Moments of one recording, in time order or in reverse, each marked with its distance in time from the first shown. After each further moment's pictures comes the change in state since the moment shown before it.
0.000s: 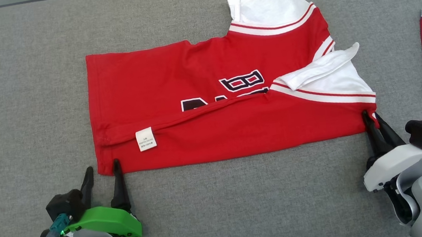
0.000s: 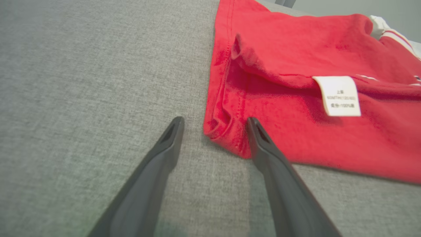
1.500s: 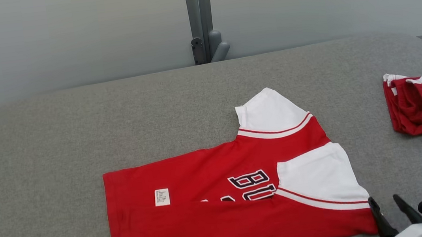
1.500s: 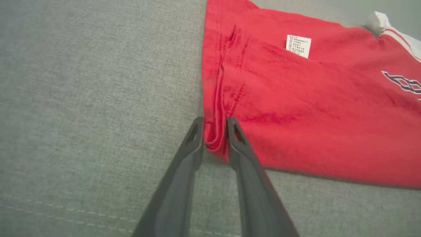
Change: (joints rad) left arm 0.371 -0.006 0.035 -0.012 0.007 -0.019 0.003; right arm 0.319 -0.002 0.030 -0.004 0.070 0.000 0.001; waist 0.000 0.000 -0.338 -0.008
